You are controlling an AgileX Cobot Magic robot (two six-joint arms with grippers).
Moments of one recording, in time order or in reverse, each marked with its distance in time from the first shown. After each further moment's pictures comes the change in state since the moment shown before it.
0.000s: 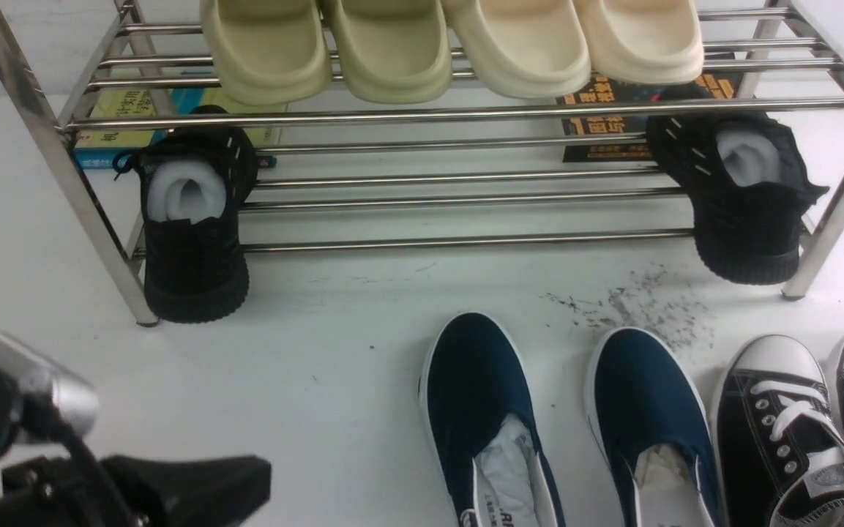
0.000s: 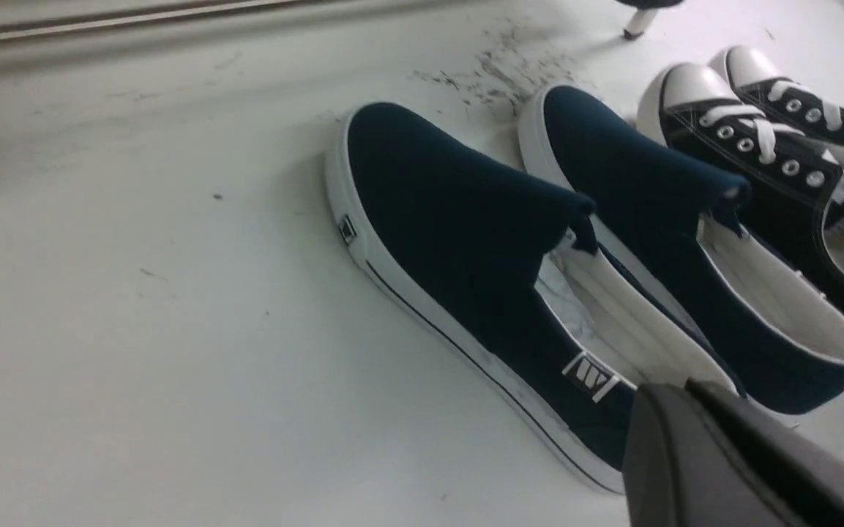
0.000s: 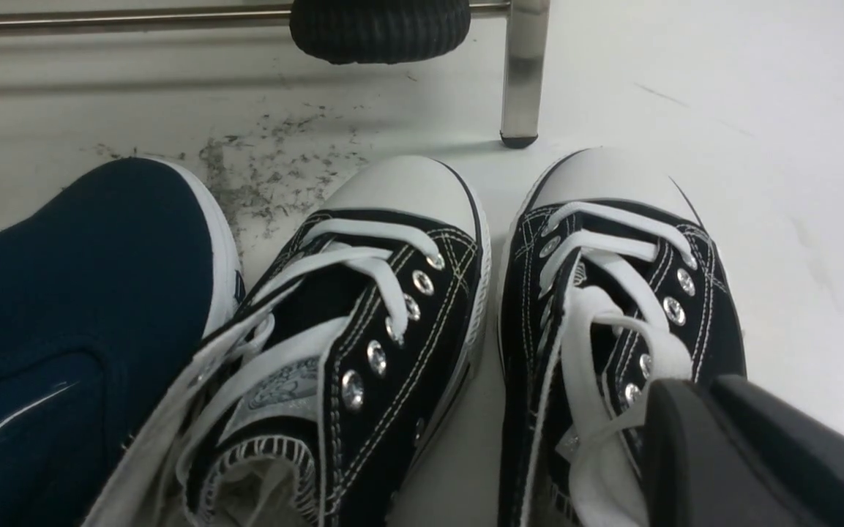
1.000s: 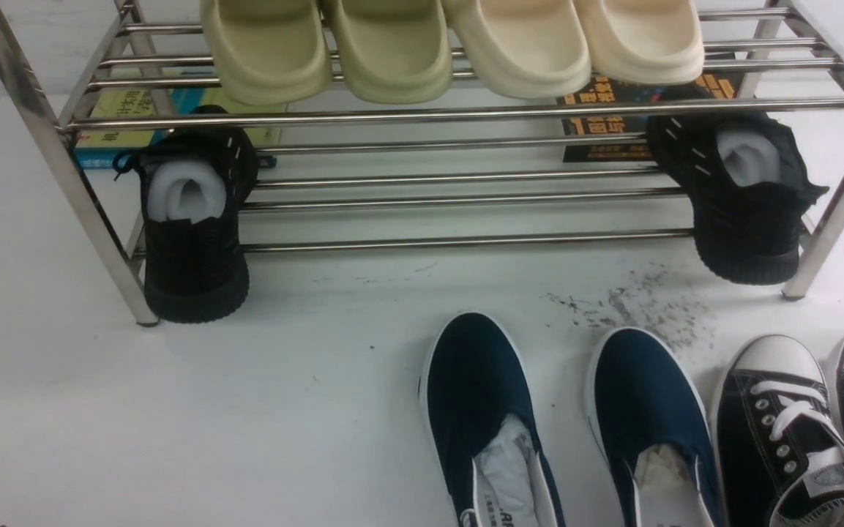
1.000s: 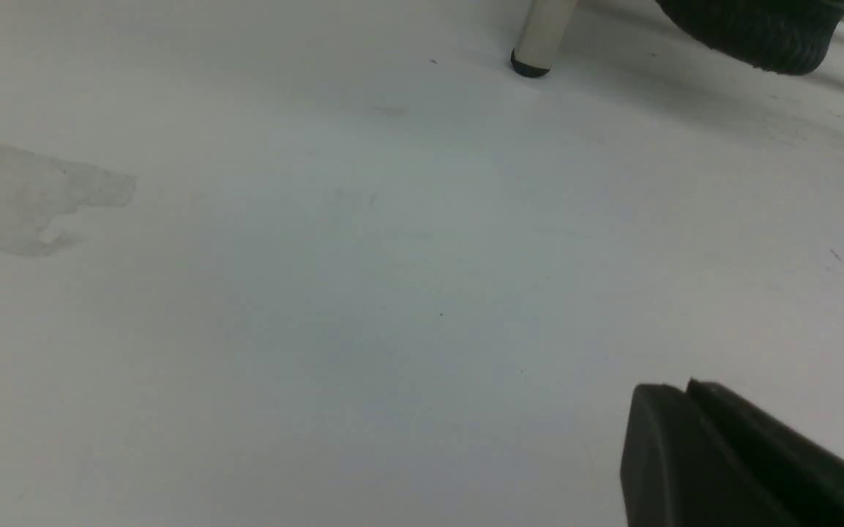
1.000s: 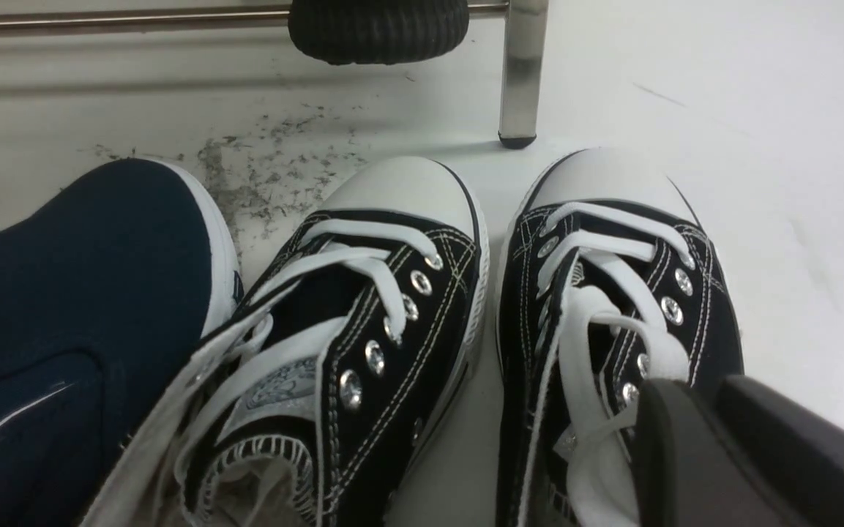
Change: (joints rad) right arm -0.001 0.000 0.000 0.000 0.000 0.000; left arm 0.810 -0.469 0.334 -0.011 0.156 0.076
